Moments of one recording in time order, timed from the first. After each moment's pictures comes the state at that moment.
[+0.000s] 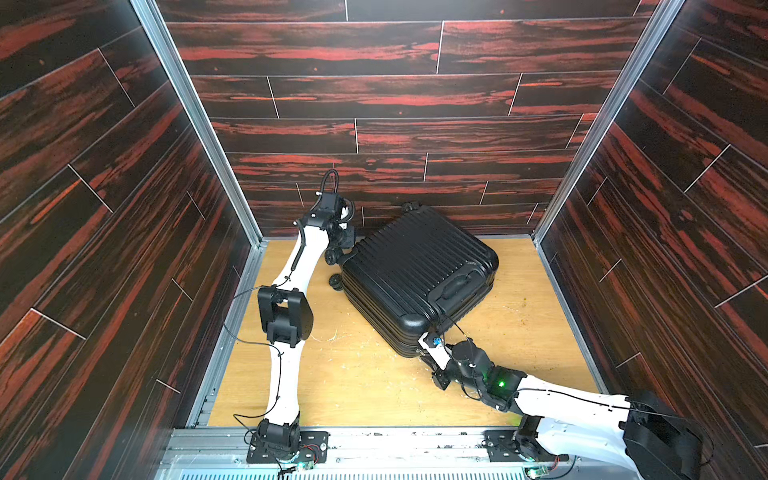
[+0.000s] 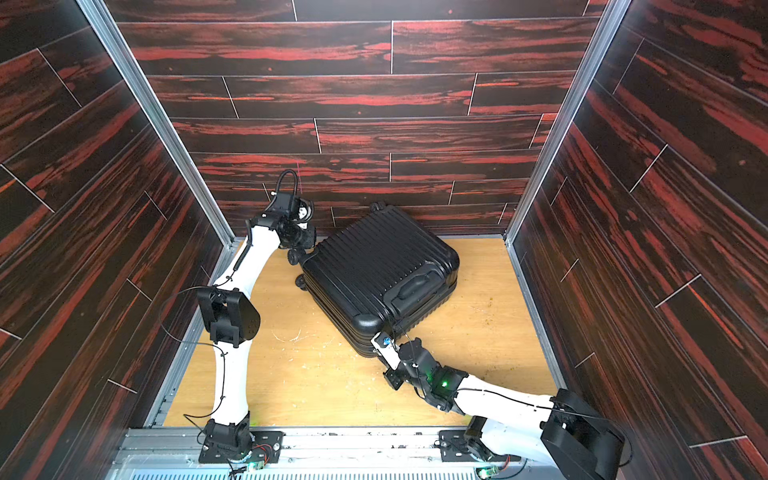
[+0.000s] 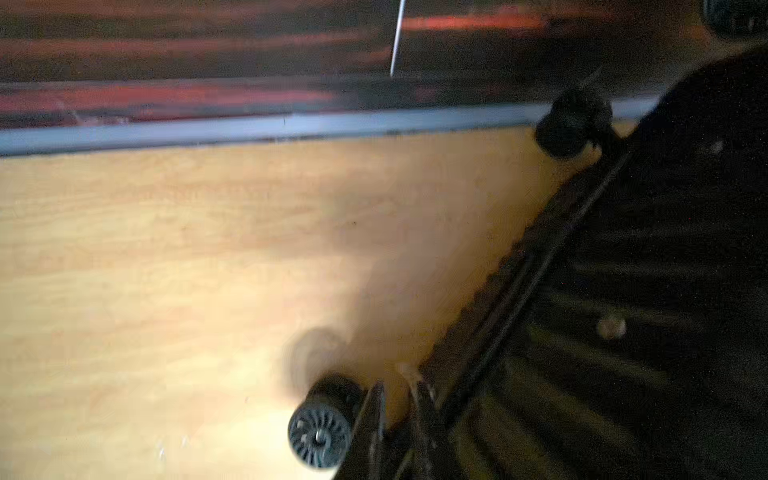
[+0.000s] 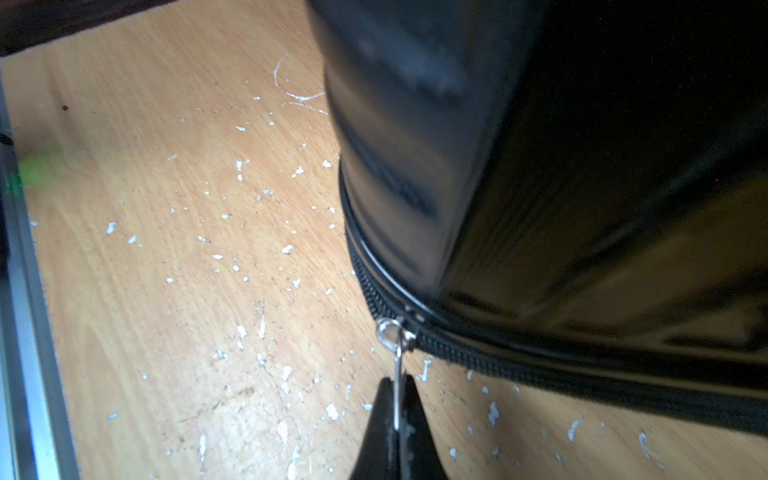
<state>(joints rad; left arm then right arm) -0.18 2.29 2.36 -1.06 0.11 -0.12 0.96 1.09 0.35 0.15 0.04 0.03</state>
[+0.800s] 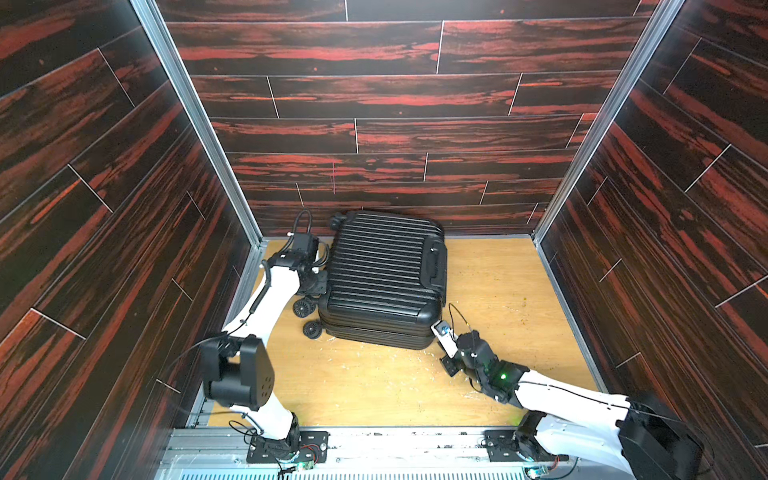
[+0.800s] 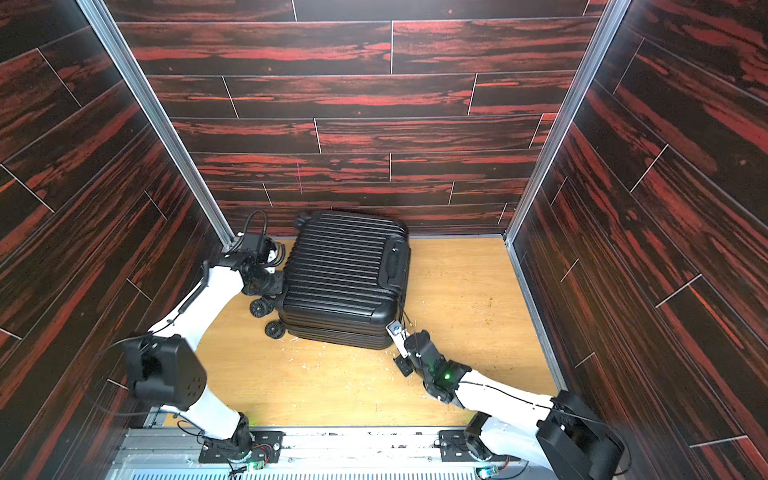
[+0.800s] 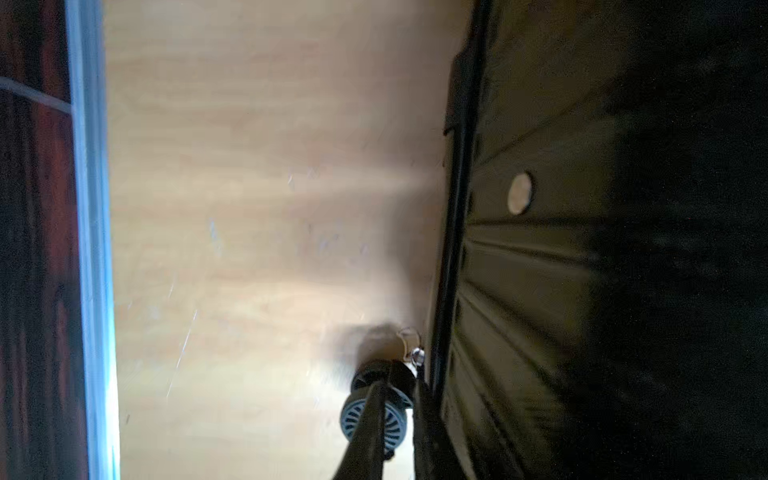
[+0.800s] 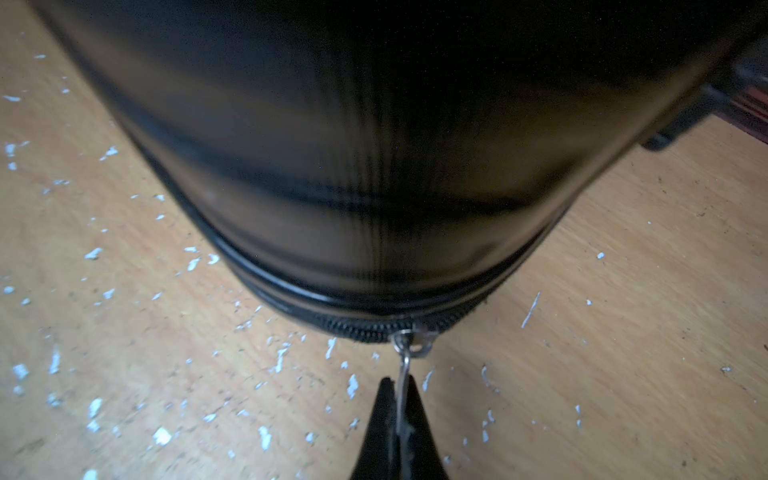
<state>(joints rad) -0.13 1.60 1.38 -0.93 -0.05 -0.12 0.83 1.13 0.38 0.12 0.19 -0.04</state>
